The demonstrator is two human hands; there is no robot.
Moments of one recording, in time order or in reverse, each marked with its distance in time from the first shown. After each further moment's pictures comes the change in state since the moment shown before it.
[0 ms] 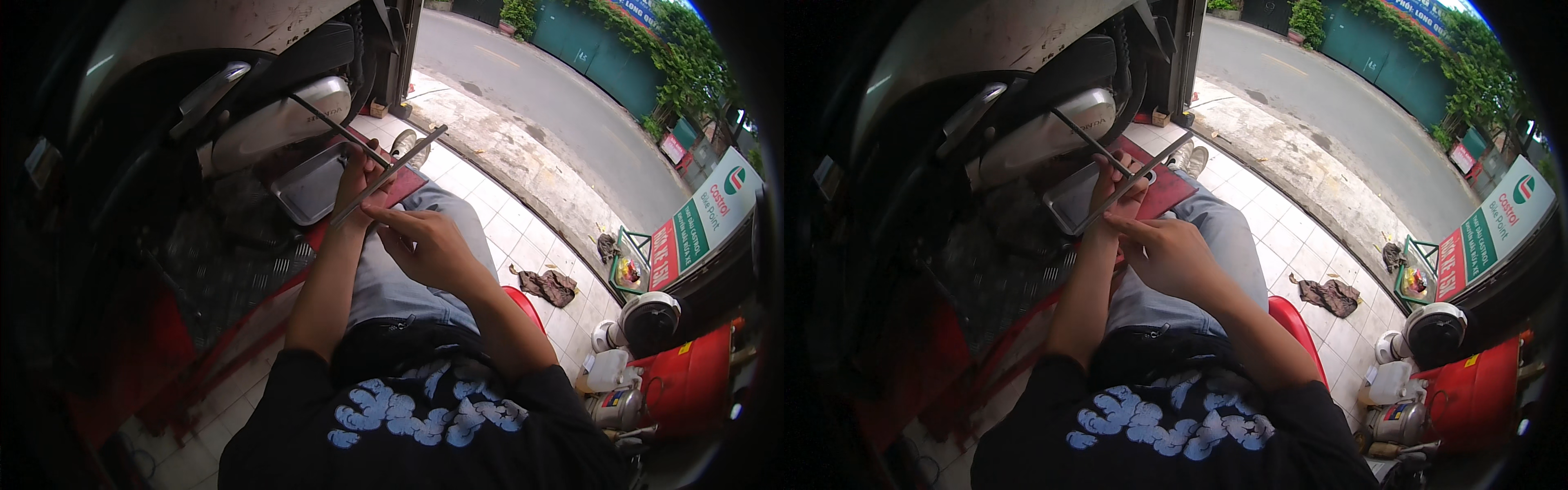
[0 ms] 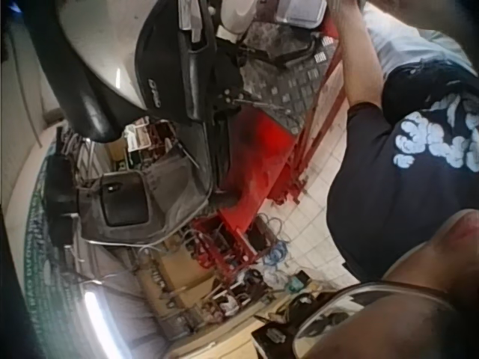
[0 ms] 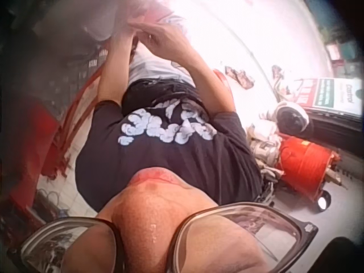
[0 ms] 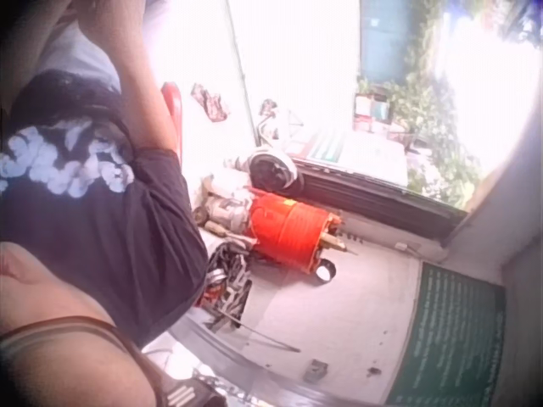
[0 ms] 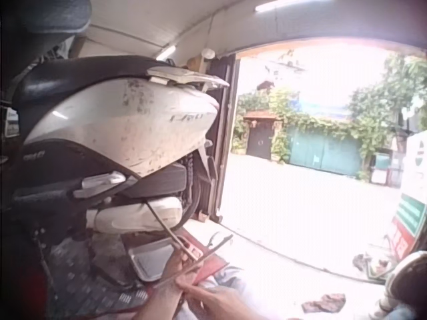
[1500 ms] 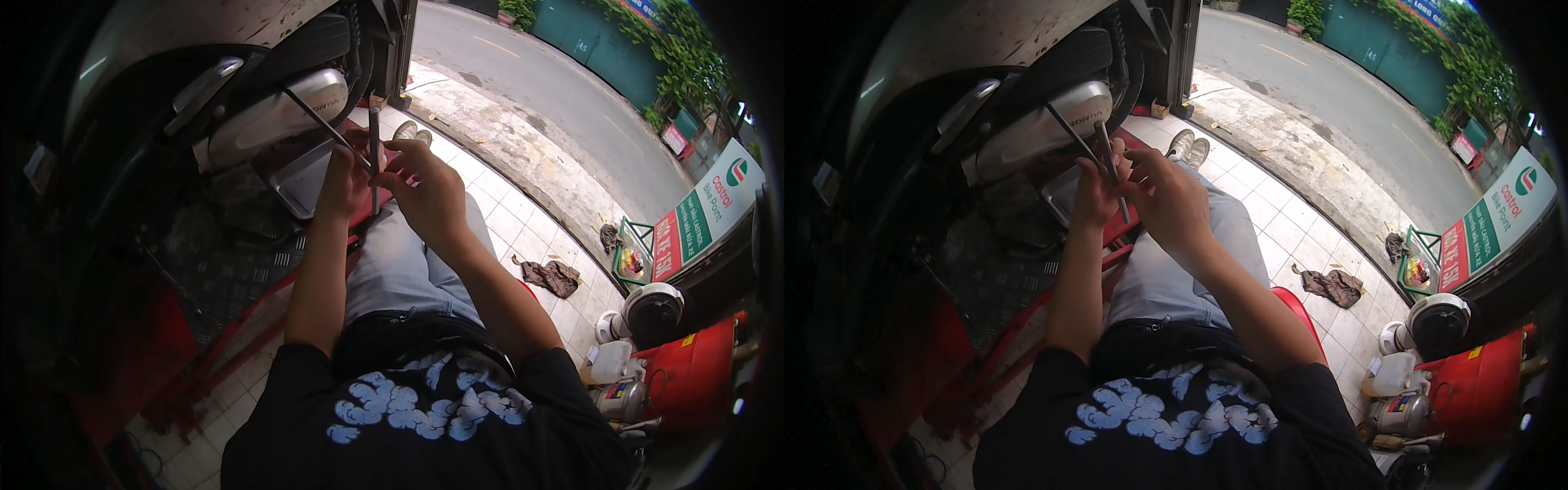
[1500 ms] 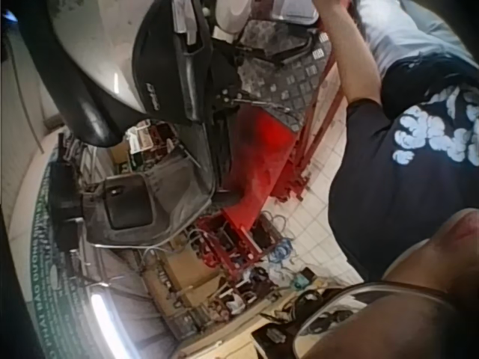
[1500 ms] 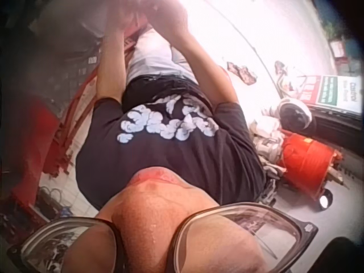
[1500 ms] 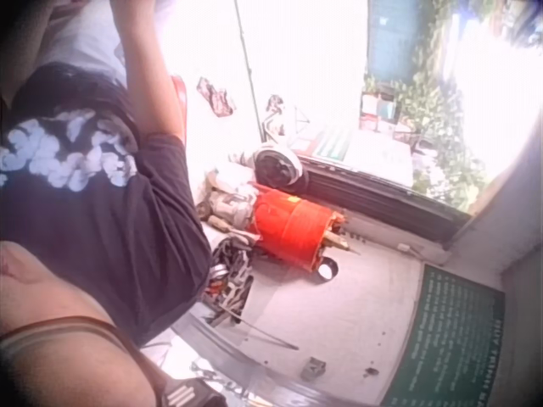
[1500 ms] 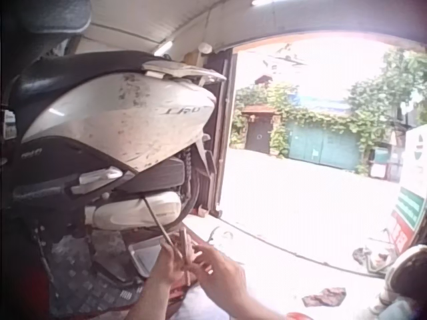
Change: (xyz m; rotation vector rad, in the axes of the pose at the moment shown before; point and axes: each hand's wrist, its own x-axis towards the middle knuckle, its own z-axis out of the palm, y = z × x) left_hand -0.006 0.024 0.014 0.445 -0.164 0.067; right_hand 0.035 0.021 0.011 -0.043 0.381 0.217
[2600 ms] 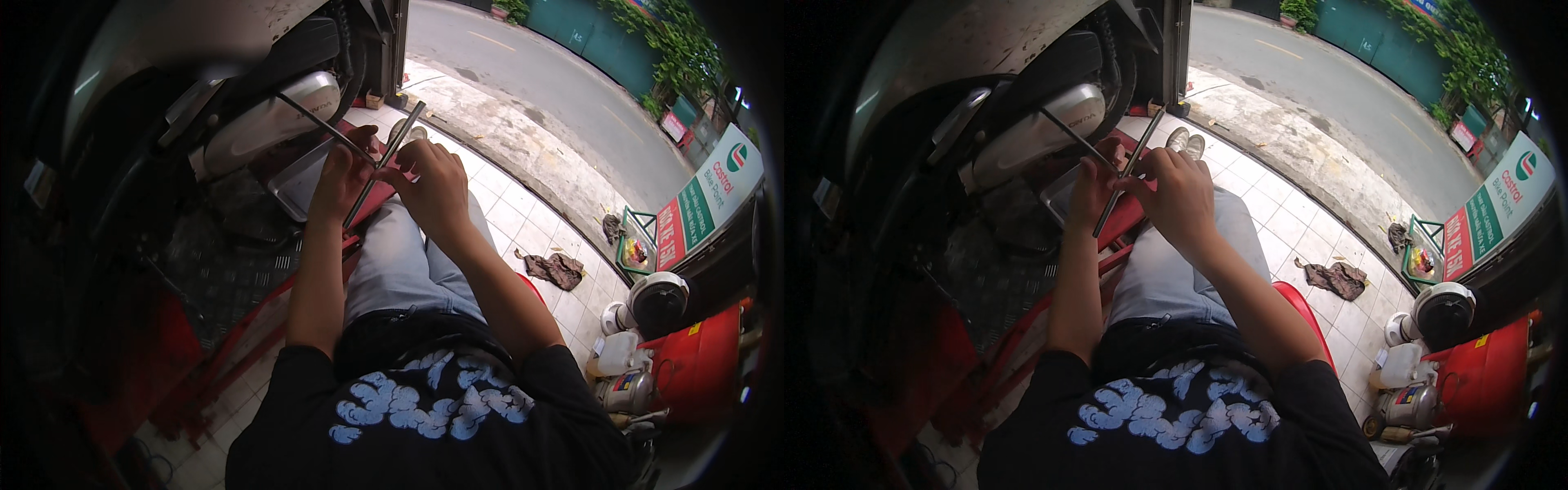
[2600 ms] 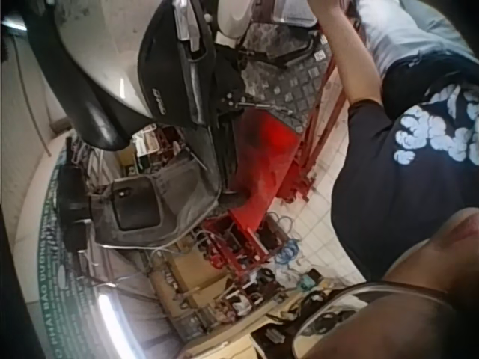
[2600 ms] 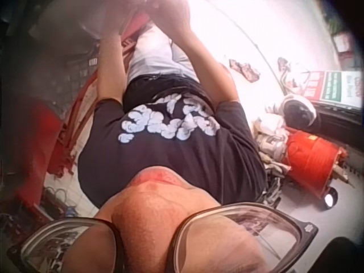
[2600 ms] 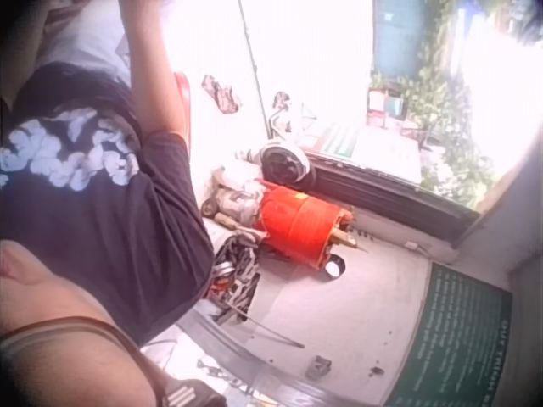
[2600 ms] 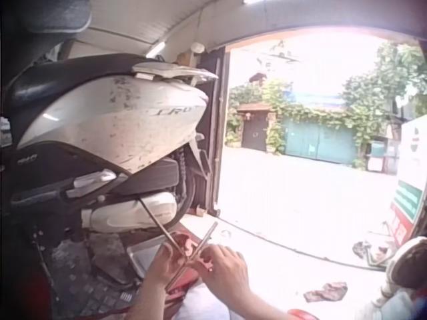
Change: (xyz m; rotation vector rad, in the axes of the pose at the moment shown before) left_hand 0.000 0.003 0.004 -0.114 0.055 -0.065; right_hand 0.003 0.018 -0.007 -0.239 0.136 -0.123
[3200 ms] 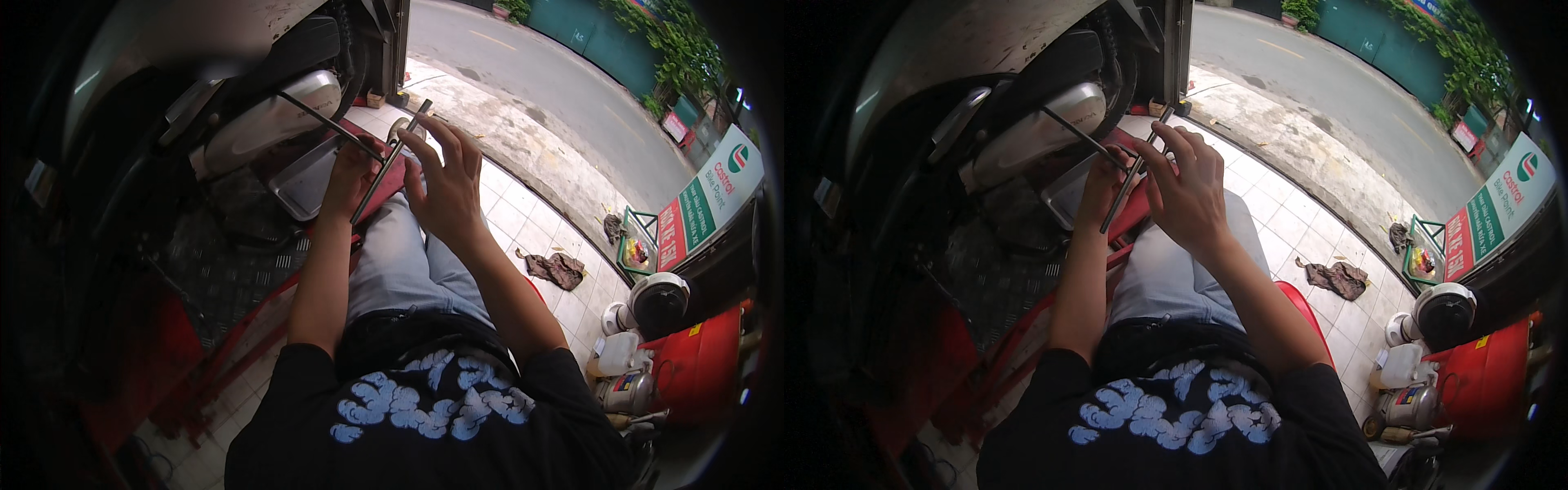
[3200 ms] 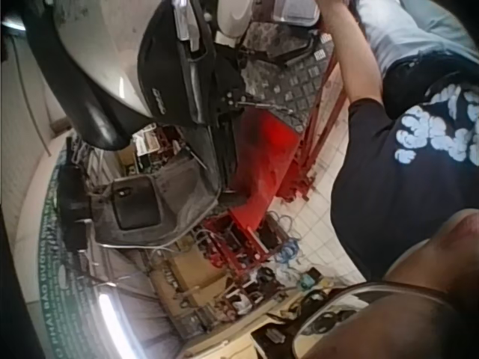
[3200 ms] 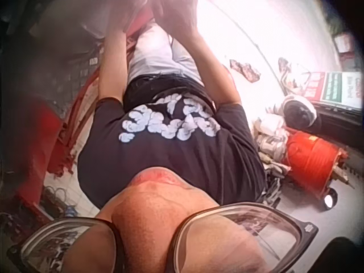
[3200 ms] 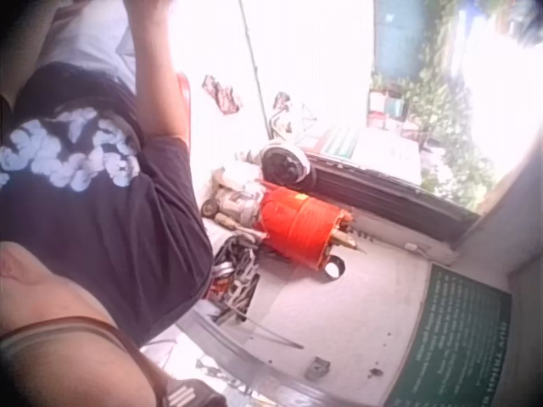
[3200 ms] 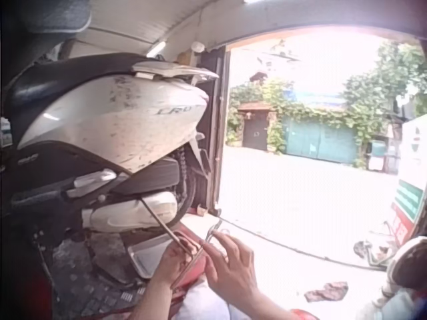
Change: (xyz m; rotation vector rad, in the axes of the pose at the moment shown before) left_hand 0.004 -0.034 -0.040 -0.107 -0.019 0.016; right_hand -0.002 0.000 -0.018 -0.182 0.098 -0.257
